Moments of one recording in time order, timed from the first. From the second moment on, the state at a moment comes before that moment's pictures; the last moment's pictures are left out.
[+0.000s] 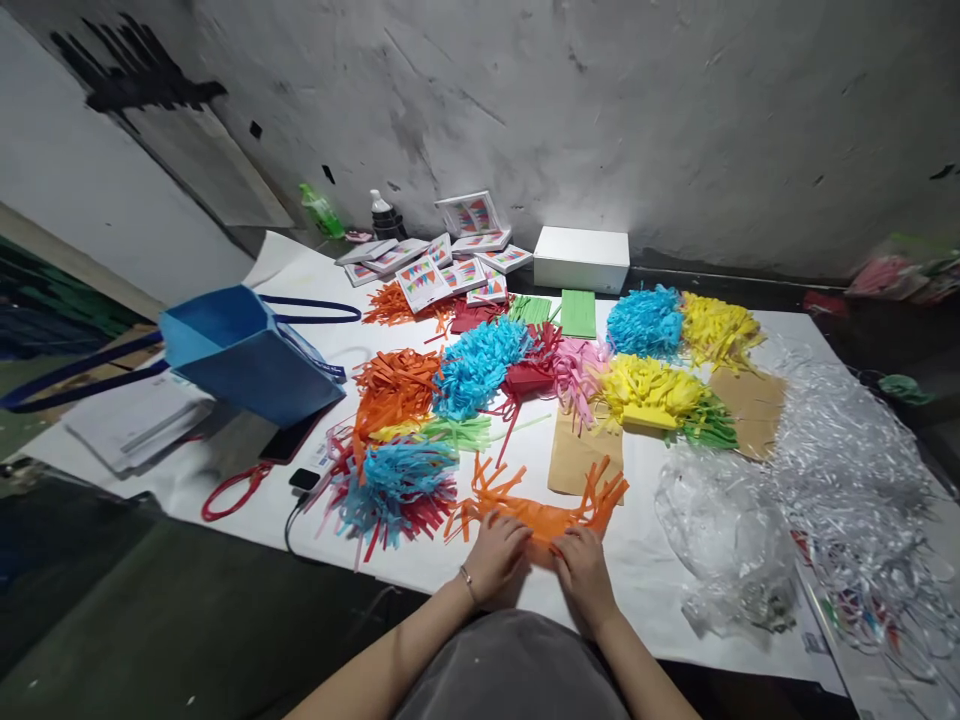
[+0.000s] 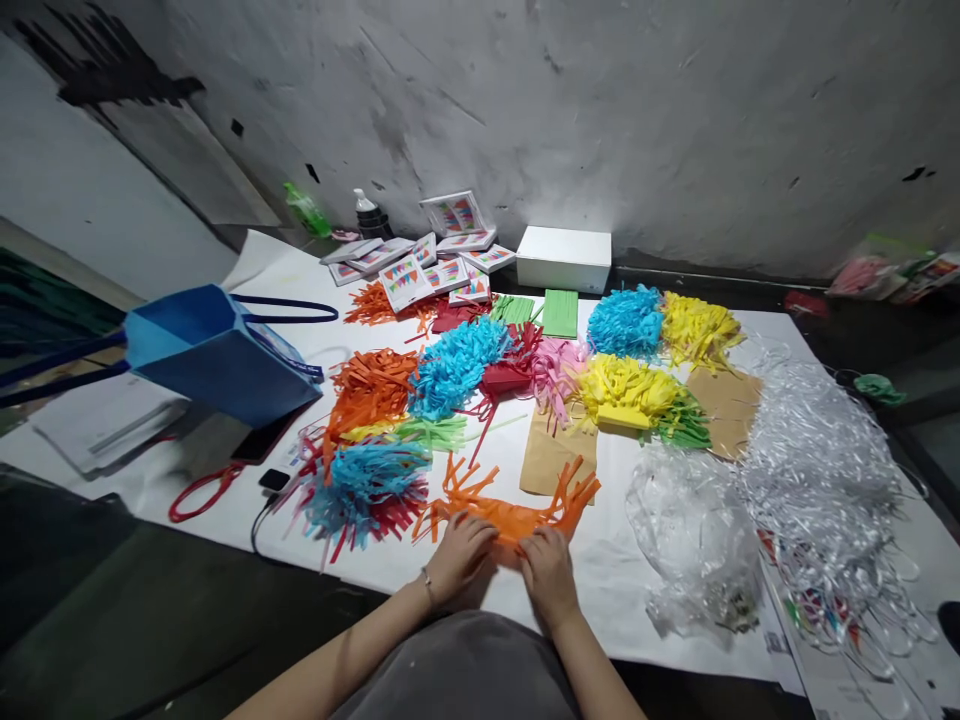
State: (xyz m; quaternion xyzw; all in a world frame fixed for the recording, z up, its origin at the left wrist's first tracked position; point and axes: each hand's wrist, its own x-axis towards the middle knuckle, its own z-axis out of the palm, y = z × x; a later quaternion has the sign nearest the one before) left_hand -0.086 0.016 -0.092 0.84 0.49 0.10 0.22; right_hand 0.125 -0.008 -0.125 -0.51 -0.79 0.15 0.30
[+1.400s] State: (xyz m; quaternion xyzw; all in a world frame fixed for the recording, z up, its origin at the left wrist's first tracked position) left_hand -0.086 0.039 -0.114 0.83 0.52 0.10 0.15; right_hand 0.117 0.004 -0.134 -0.59 -0.78 0.05 0.20
